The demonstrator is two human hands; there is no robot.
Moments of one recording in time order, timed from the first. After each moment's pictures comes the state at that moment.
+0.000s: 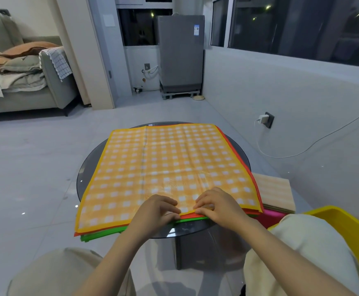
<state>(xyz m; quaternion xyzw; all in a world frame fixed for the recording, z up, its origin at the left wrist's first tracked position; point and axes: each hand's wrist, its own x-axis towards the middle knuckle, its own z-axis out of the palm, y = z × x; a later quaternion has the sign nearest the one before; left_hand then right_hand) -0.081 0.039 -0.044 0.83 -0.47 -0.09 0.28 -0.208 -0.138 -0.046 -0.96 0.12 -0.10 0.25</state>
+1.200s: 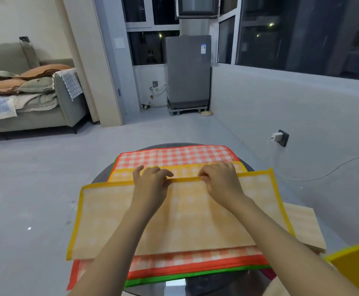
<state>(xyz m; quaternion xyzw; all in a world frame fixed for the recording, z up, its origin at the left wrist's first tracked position) 0.021 -0.031 0.017 0.86 -0.41 0.20 0.25 -0.094 -0.192 0.020 -0.94 0.17 -0.27 0.09</state>
